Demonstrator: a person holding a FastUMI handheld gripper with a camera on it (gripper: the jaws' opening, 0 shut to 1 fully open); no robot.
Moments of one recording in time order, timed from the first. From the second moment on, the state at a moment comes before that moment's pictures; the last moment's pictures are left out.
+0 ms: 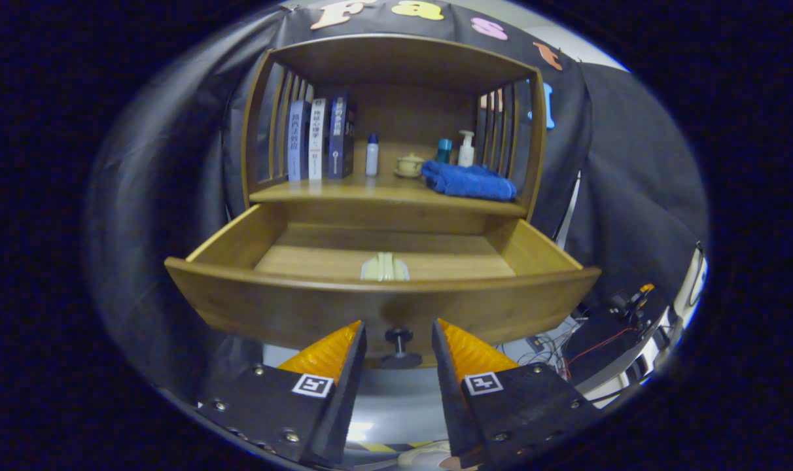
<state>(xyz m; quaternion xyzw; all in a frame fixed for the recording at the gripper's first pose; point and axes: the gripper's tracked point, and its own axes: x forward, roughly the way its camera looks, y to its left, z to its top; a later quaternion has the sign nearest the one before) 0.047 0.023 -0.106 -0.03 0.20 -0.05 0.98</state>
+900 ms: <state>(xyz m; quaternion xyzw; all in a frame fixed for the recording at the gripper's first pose) 0.196 0.032 -0.149 0.00 0.36 -0.01 0.93</state>
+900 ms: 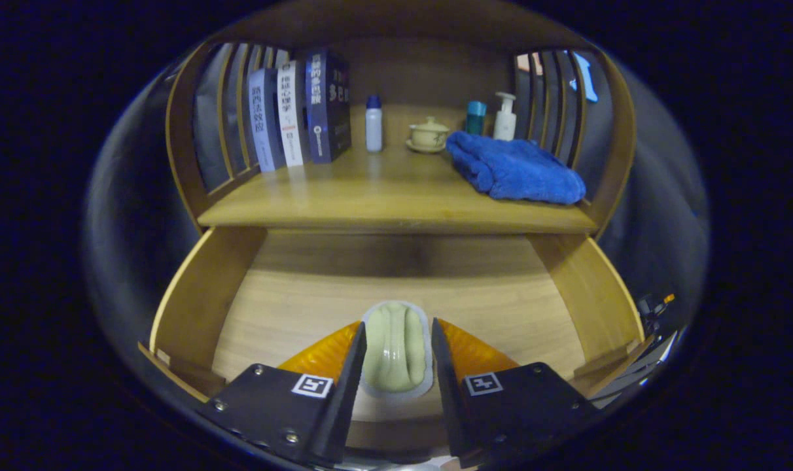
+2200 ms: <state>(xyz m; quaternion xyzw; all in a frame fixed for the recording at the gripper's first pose) 0.226 0.046 -0.051 0.00 0.22 0.00 0.98</state>
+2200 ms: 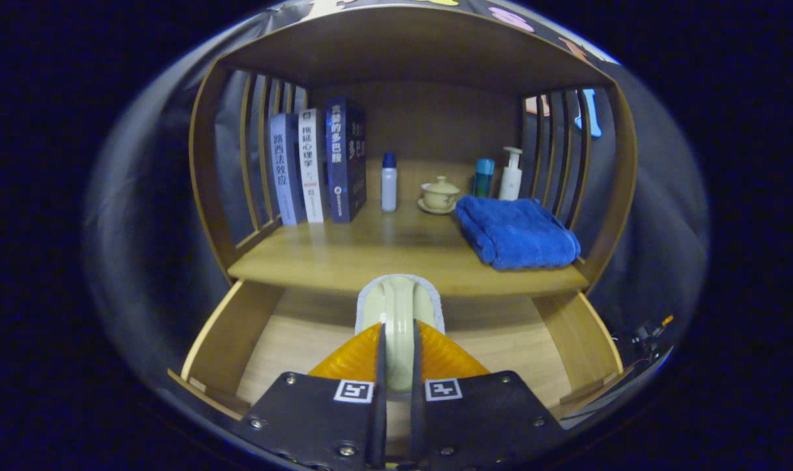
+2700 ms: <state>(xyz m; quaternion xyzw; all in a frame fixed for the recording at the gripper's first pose) 0.313 0.025 -0.044 0.02 0.22 -0.03 0.97</state>
